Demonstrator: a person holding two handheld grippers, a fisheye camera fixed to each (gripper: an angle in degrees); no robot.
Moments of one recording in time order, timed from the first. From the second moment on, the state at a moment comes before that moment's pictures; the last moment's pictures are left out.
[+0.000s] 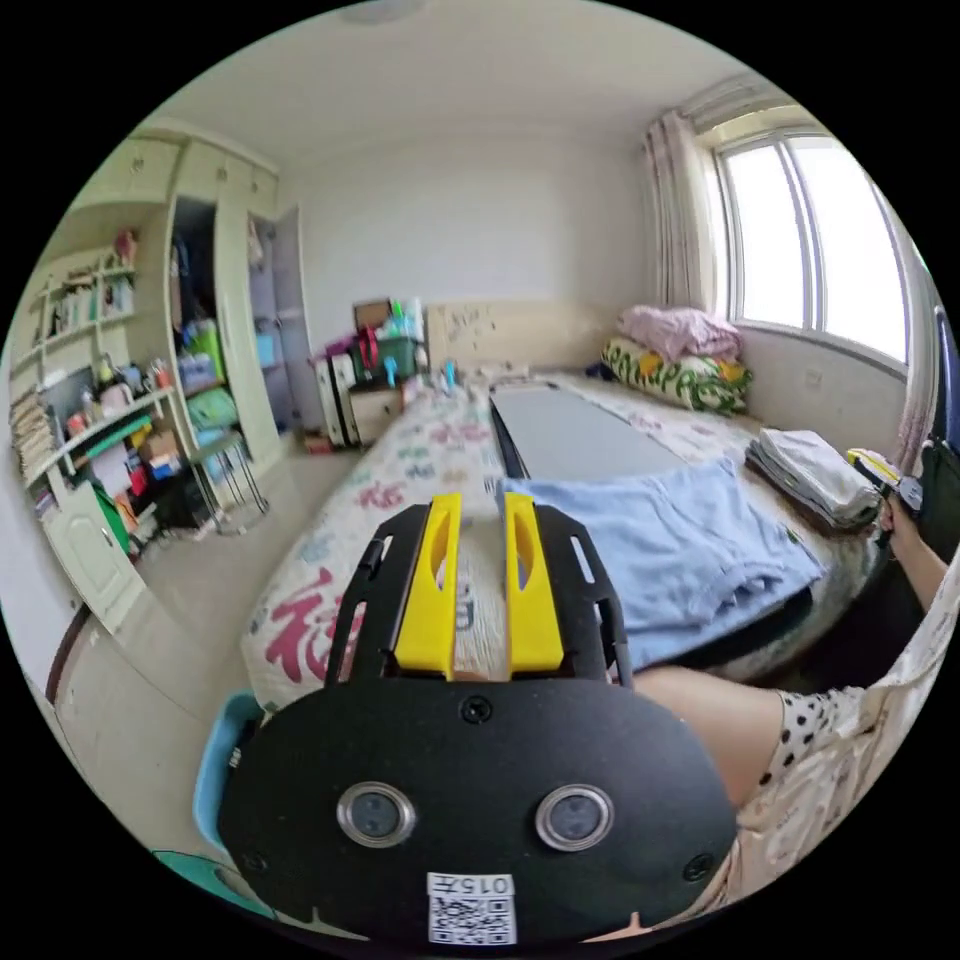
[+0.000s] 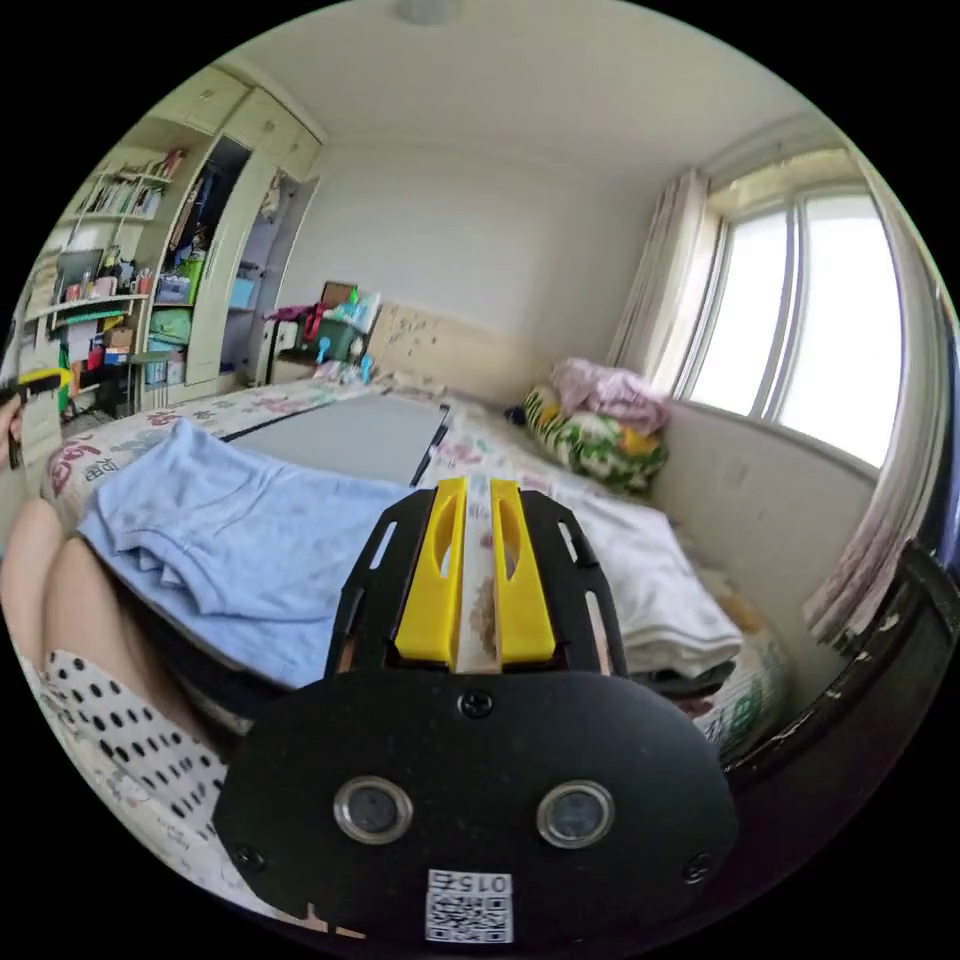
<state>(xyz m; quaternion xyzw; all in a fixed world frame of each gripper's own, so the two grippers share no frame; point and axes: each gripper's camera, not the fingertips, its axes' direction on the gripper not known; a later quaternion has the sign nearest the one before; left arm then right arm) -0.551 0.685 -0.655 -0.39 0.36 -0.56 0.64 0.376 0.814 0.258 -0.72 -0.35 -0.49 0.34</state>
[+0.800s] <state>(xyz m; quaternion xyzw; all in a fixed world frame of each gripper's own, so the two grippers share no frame) -0.404 0.456 -0.563 -0.25 0.78 -0.32 0.48 0.522 0.737 0.041 -0.81 -0.49 -0.28 -0.15</state>
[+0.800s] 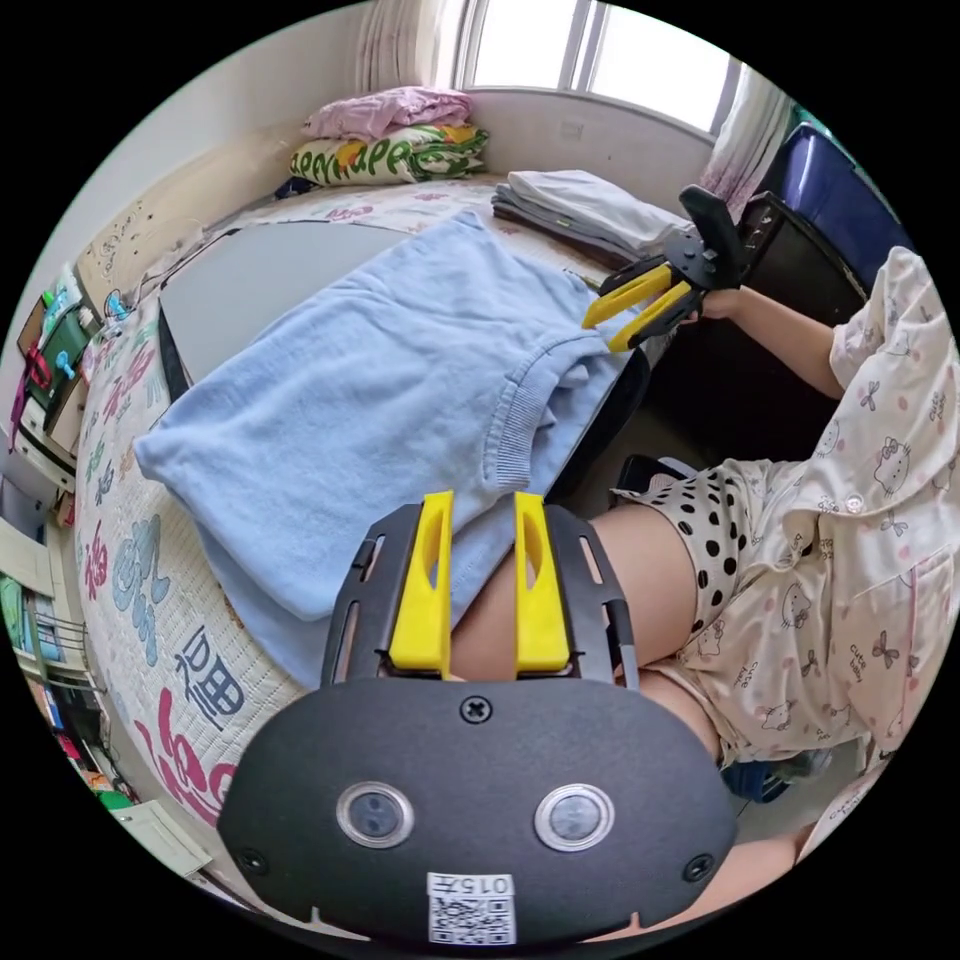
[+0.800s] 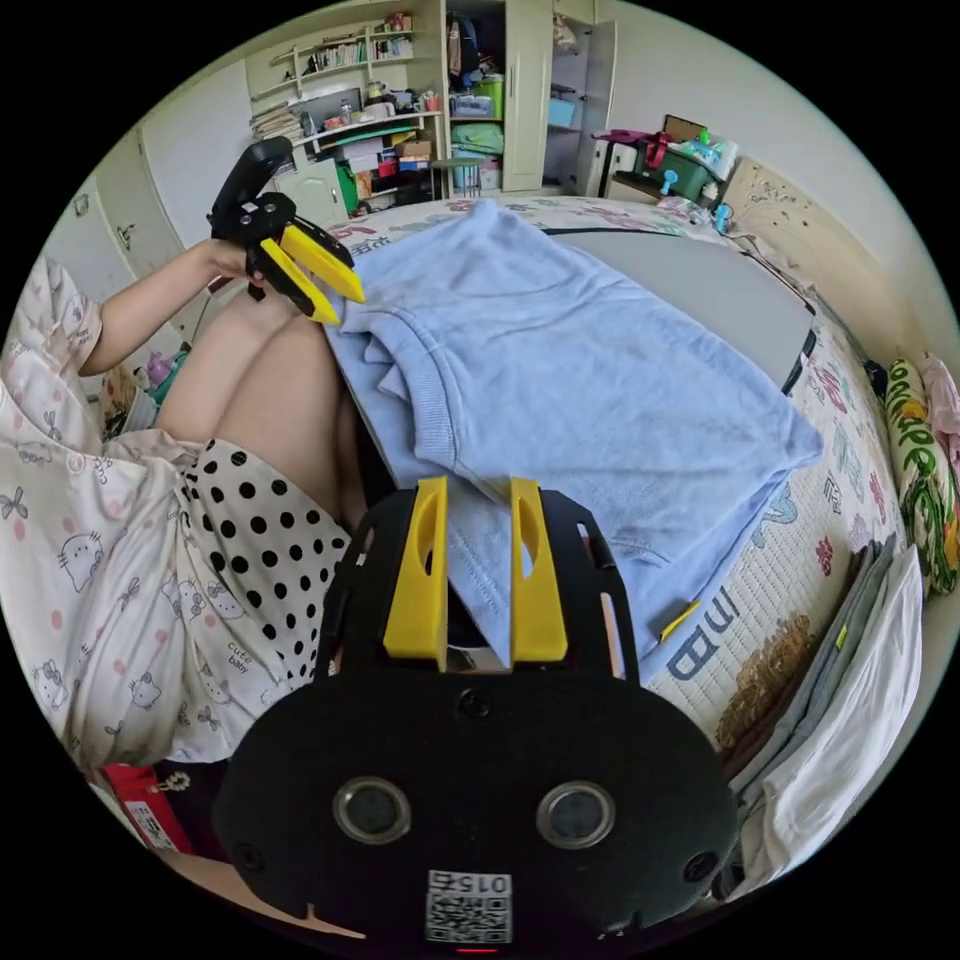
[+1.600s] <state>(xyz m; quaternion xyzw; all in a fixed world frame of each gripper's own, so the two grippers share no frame) -0.521 0.500 -0.265 -0.24 0.49 -0.63 0.55 0.266 0.960 0.186 -0.86 -0.43 -0.21 0.15</state>
